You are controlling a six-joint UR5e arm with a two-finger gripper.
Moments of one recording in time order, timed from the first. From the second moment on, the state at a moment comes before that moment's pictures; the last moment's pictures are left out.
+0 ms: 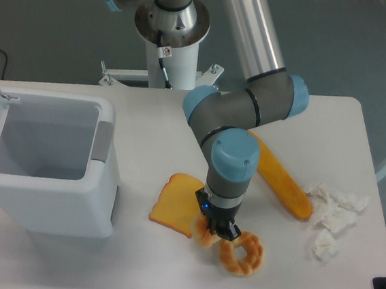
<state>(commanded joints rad) 2.44 -2.05 -1.50 -1.03 1.48 1.26</state>
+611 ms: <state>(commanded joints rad) 2.52 -1.83 -1.48 -1.42 1.46 1.36</state>
